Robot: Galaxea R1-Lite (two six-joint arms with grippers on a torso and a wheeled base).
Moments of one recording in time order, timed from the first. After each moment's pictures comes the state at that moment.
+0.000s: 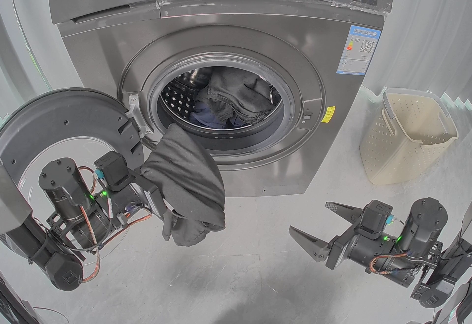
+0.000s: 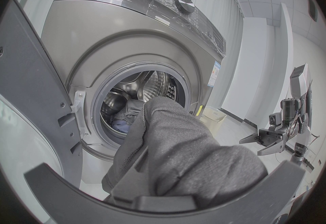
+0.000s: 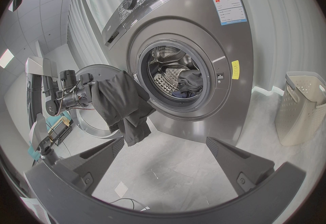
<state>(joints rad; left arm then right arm) -0.43 1.81 -0.35 -1.55 -0.17 -0.06 0.73 1.81 -0.16 -1.54 -0.07 0.15</state>
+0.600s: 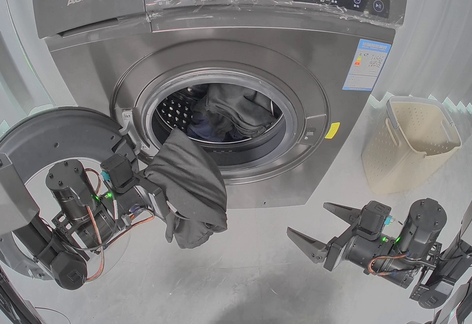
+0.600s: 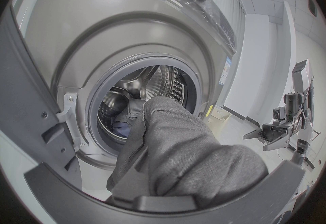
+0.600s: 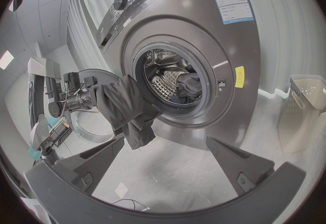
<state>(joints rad) -0.43 1.84 -0.36 -1.55 -0.17 -0.05 0.74 1.81 -0.17 -1.54 -0.07 0.15</state>
